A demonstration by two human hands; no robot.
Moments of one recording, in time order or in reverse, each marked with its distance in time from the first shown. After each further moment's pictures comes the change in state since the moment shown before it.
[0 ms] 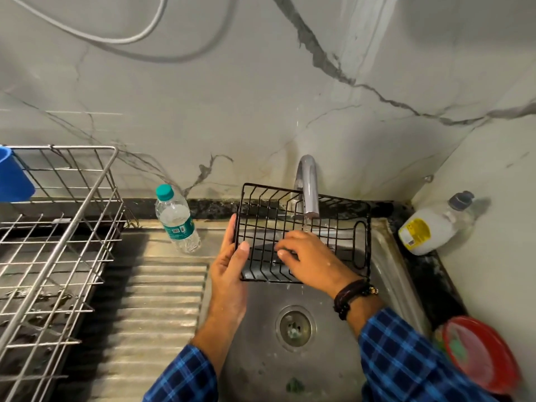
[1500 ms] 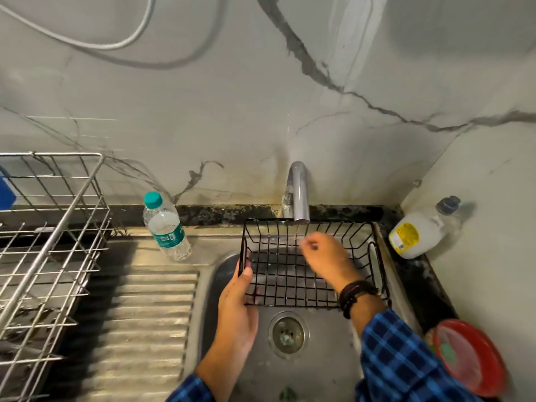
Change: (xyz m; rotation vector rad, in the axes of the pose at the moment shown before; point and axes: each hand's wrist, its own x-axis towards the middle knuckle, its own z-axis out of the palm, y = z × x) left_hand -0.021 -0.035 0.016 -0.309 0.073 -0.315; right_hand -0.005 0.016 -0.023 0.225 0.100 0.523
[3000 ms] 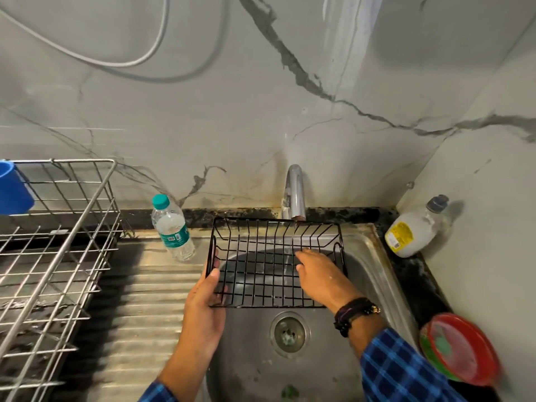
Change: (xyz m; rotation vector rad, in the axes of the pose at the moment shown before) left_hand -0.018 0.043 -0.034 0.012 0.061 0.091; right_hand -0.039 0.003 0.010 -0.309 -0.139 -0.184
